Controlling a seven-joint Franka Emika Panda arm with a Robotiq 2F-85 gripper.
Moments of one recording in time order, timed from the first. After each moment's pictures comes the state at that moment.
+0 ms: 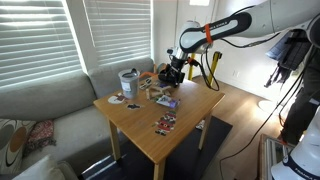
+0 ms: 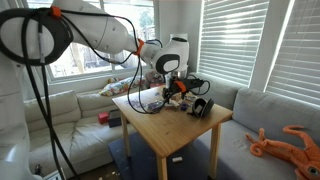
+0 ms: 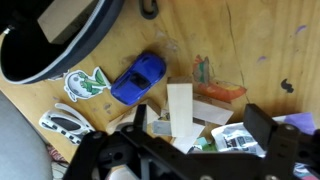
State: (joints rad) arm -0.09 0.23 -0.02 -1.79 0.25 2.19 -1.37
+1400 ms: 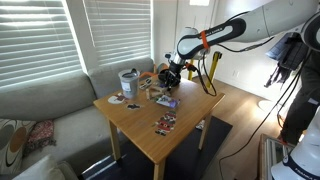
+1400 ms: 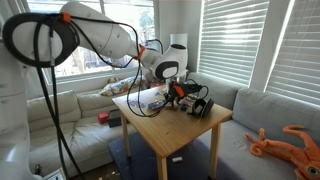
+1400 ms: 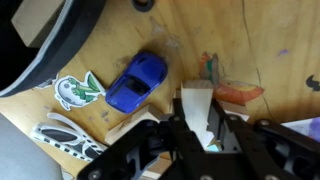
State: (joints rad) arm -0.09 0.27 0.00 -1.82 0.27 2.27 -1.33
